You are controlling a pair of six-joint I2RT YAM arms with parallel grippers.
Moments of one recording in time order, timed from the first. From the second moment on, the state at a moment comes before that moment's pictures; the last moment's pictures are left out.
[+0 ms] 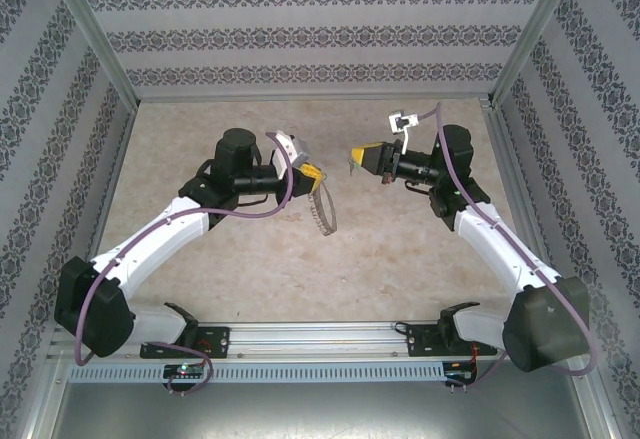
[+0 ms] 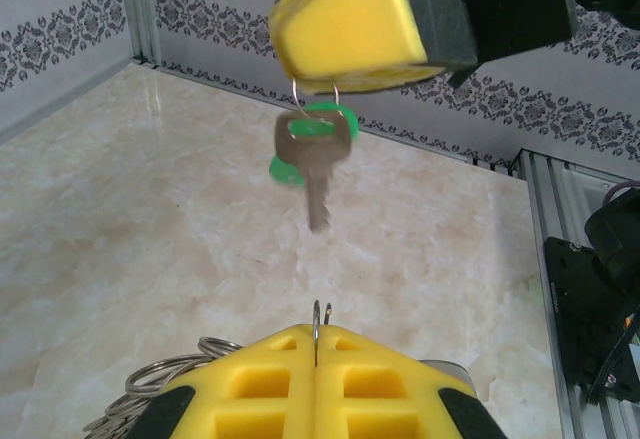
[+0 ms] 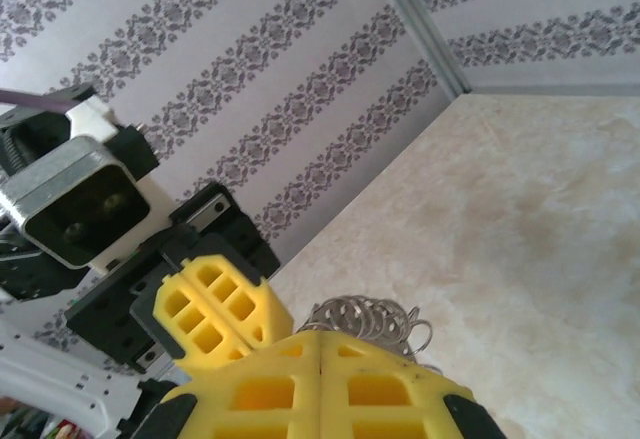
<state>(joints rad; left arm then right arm) -0.51 1.33 1.05 -0.10 0.70 0.13 0.25 1.22 0.87 0.25 -0.97 0.58</state>
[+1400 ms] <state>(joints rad) -0.54 1.35 1.10 -0.13 0.69 0.15 0.37 1.28 0.89 0.23 -1.00 0.52</state>
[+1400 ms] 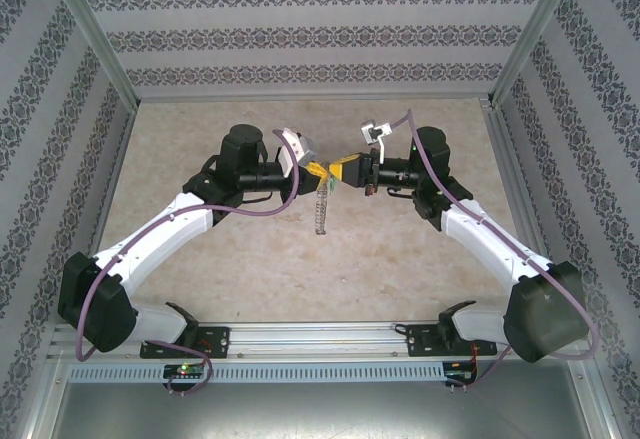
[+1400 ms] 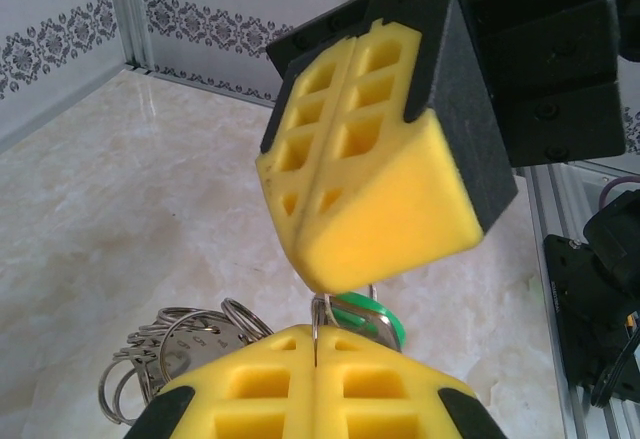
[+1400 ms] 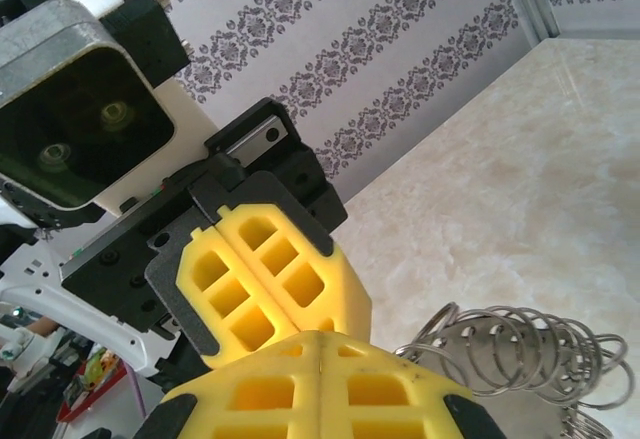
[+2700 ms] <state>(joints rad) -0.56 1.33 1.09 -0.05 0.71 0.12 0.25 1.13 0.77 0.29 -0.99 0.60</state>
